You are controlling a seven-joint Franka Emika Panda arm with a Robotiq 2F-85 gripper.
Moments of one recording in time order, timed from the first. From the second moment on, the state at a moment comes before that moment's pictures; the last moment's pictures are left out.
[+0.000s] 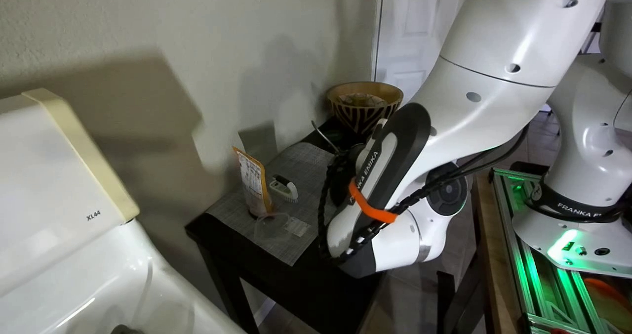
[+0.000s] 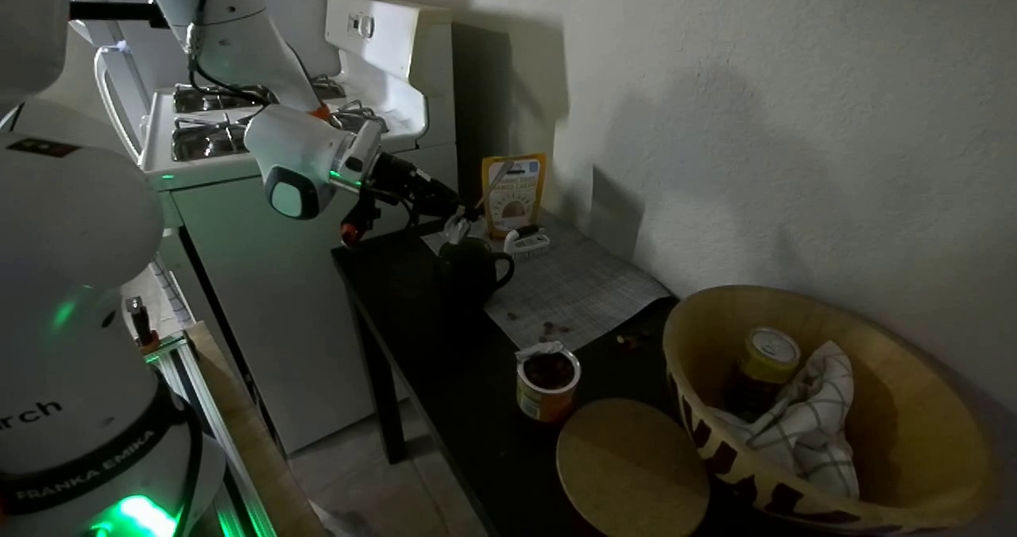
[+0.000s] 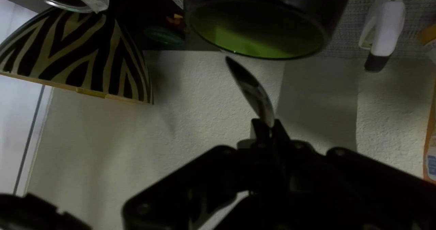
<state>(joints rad) 0.88 0.64 -0.16 -2.32 1.62 4.21 -0.41</state>
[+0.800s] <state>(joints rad) 0.86 0.64 -0.14 -2.31 1.61 4.22 -0.41</state>
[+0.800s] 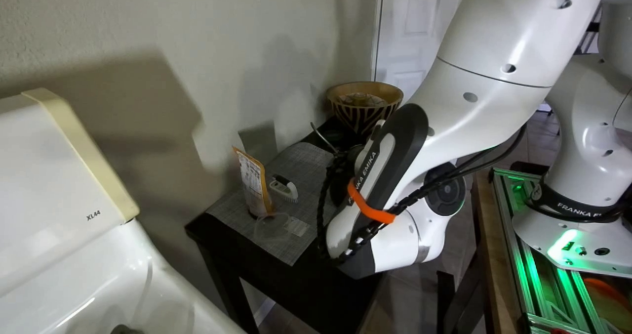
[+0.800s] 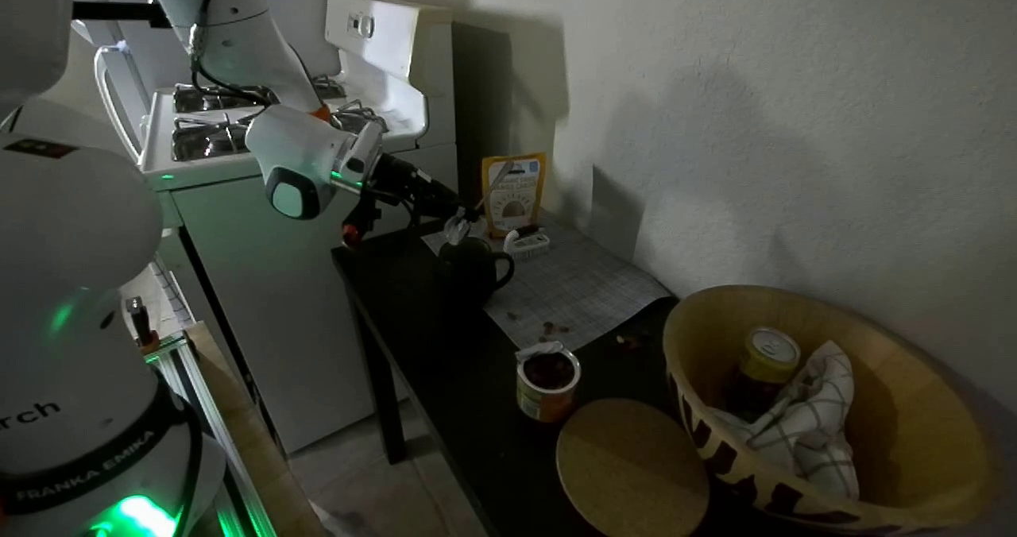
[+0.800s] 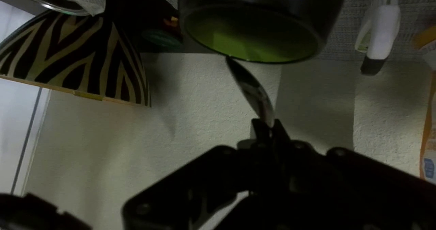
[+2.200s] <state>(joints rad) 0.80 0.68 -0.09 -2.31 1.56 4.22 -0.37</state>
